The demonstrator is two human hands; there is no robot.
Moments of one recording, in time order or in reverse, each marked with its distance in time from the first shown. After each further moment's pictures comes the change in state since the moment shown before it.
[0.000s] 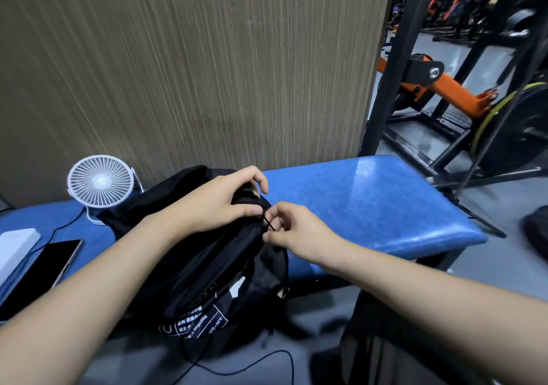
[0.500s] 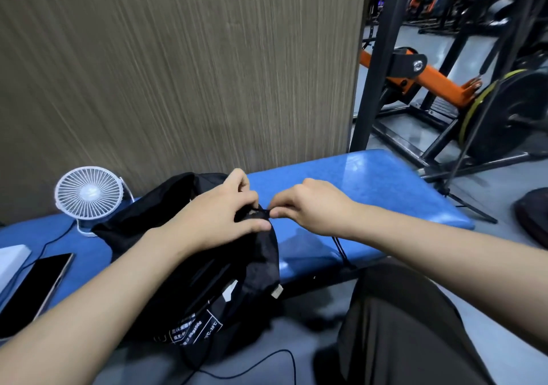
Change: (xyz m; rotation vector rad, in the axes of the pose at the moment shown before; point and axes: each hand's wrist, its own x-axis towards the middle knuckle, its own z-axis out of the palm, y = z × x) left_hand 0.000 0.022 0.018 0.419 -0.062 -0.140; right_hand -0.004 -0.032 -0.060 -0.926 -0.015 -0.264
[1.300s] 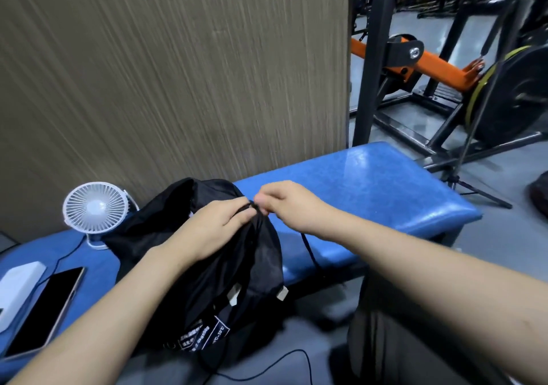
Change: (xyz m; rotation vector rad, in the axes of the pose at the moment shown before) left_hand 0.002 -0.007 0.014 -0.192 0.029 -0.010; right_hand 0.015 -0.009 0.021 0.816 0.066 0.135
